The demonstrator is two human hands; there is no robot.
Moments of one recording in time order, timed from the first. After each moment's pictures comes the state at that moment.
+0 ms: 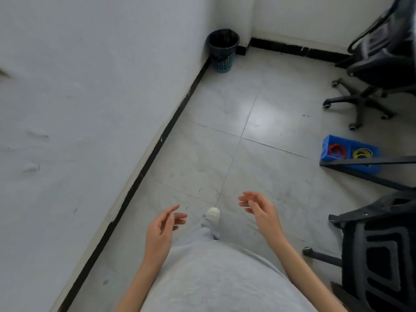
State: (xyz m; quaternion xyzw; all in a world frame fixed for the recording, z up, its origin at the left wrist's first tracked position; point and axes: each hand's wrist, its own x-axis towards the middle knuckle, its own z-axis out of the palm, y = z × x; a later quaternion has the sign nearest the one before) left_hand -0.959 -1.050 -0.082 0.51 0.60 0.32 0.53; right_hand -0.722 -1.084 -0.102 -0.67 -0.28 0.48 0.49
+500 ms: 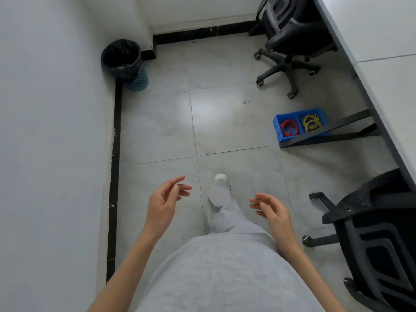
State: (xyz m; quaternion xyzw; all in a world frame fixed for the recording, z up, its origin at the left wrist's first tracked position) left_hand -0.687 -0.709 -0.073 0.68 0.42 0.15 0.58; right_hand -0.538 -0.911 -0.116 -0.72 -0.02 0.36 0.59
